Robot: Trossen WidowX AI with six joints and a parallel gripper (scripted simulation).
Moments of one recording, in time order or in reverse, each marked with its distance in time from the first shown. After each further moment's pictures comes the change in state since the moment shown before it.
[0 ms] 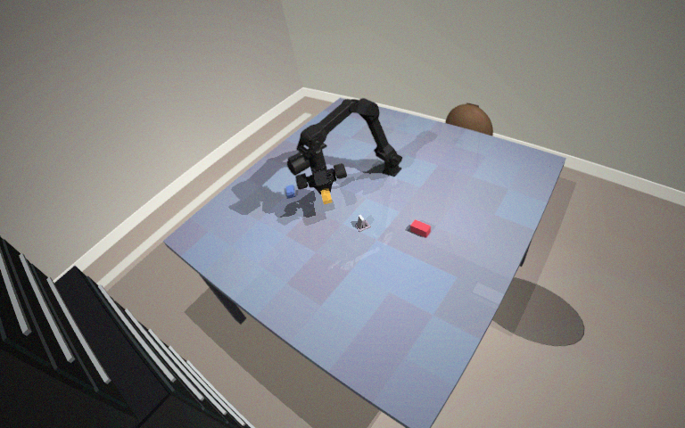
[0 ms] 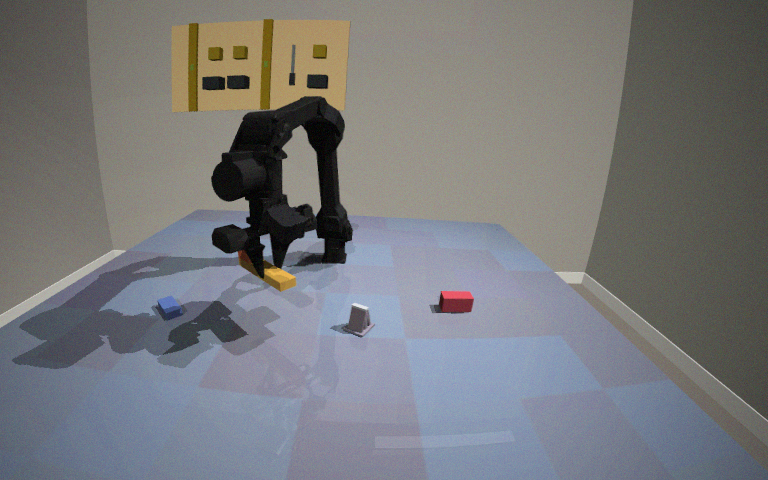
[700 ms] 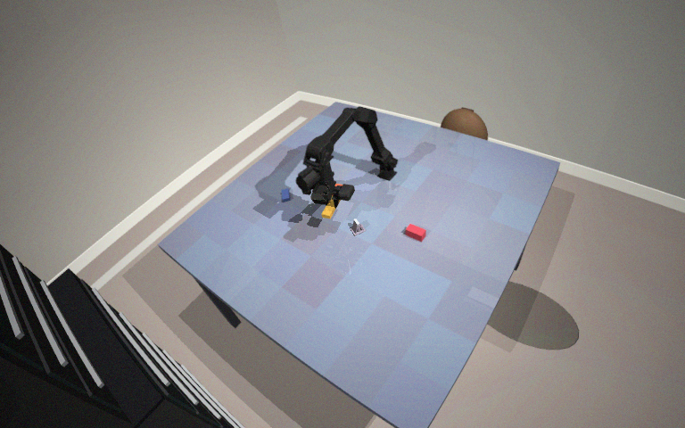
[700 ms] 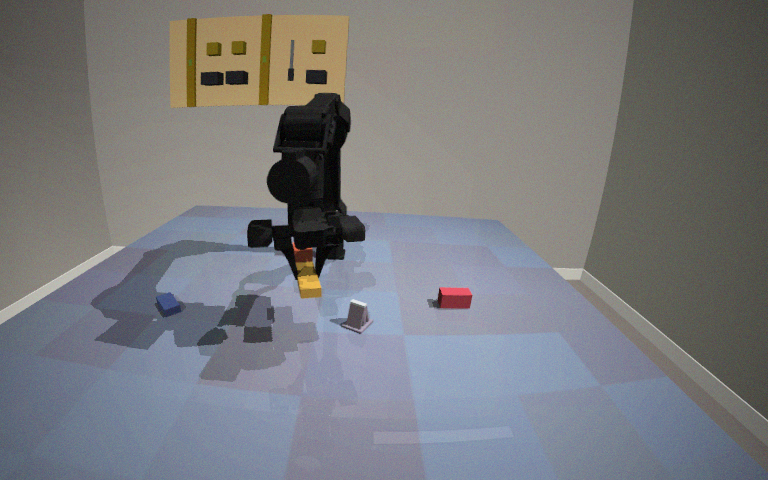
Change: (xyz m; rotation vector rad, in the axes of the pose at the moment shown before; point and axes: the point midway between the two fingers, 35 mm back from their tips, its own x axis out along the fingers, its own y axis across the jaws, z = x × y) arm -0.002 0.032 0.072 0.581 -0.007 0.005
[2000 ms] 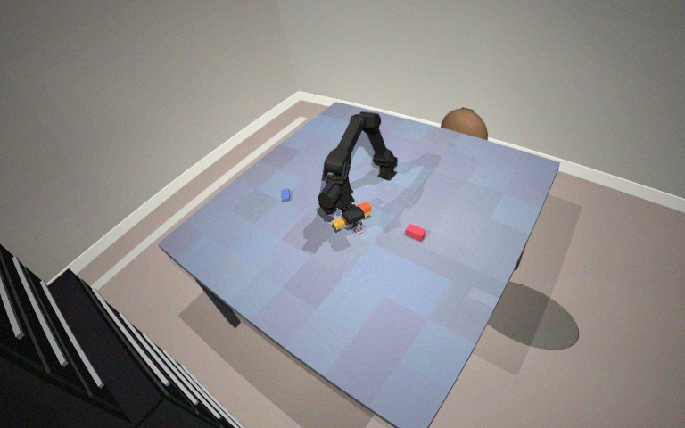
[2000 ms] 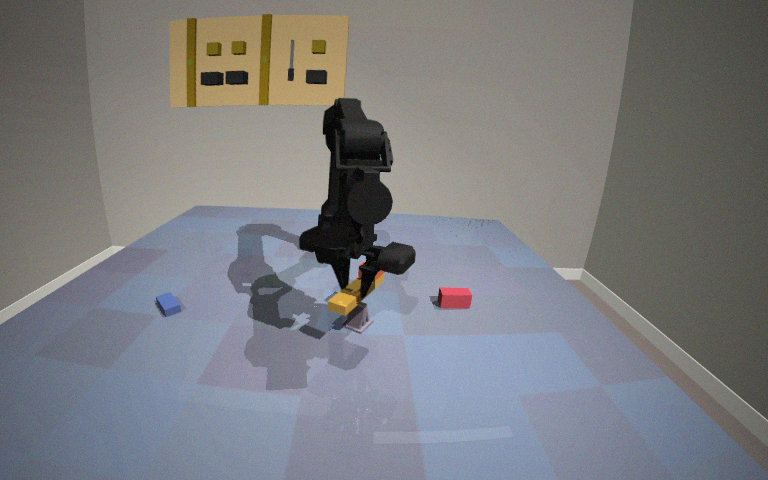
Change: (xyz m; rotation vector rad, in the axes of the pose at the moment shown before) arm 0.021 0.076 0.032 0.757 -0.001 0.009
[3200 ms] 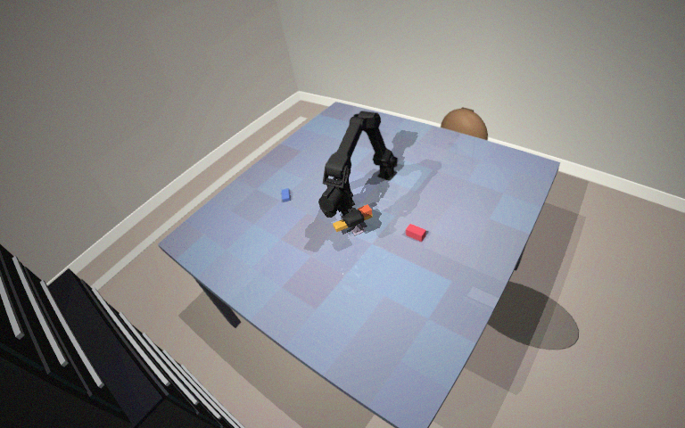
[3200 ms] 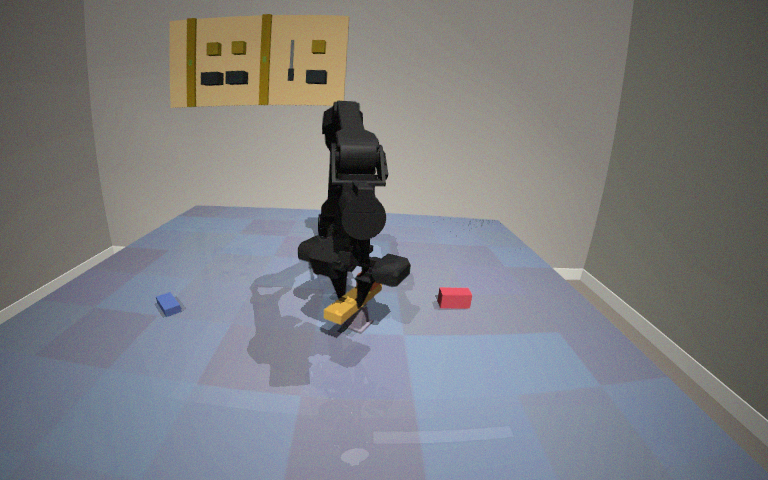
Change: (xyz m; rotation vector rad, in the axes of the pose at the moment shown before) arm 0.021 -0.007 -0.002 0.029 0.003 -0.003
